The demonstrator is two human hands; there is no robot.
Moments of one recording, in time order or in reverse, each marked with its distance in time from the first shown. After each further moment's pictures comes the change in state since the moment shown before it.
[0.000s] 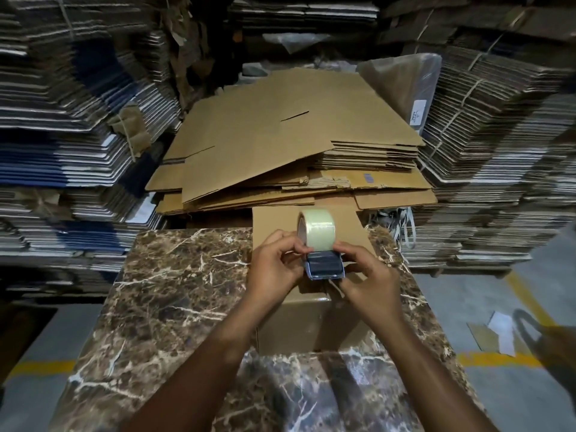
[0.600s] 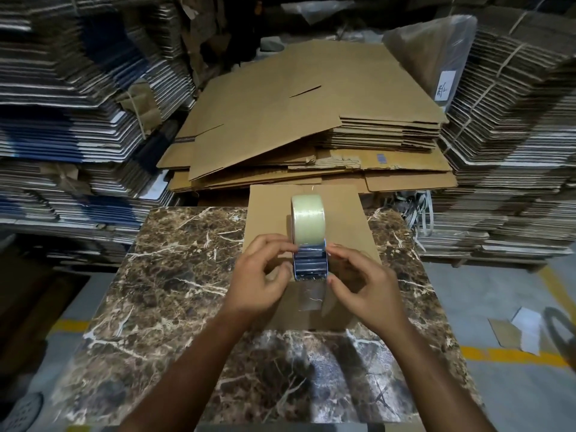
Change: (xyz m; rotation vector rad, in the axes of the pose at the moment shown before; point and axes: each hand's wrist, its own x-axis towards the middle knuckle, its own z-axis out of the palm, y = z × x) left_hand -0.049 -0.003 0.007 0.289 0.007 0.048; right_hand -0.022 0.034 -0.024 0.163 -0.204 -0.122
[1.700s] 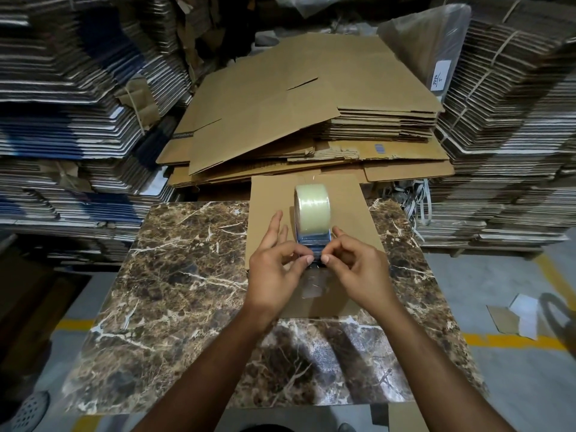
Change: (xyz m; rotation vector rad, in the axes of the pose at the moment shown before) left_hand -0.012 0.009 0.022 -0.213 0.045 -0.119; right_hand 0.004 -0.015 0.021 0.085 0.046 0.259
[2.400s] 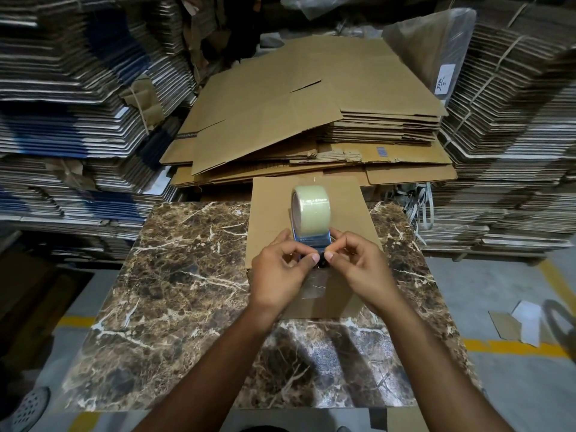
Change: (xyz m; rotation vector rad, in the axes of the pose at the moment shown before) left_hand 0.003 0.022 0.006 -0.046 0.010 -0.218; right_hand 0.008 -0.005 -0.009 0.199 -0.133 0.141
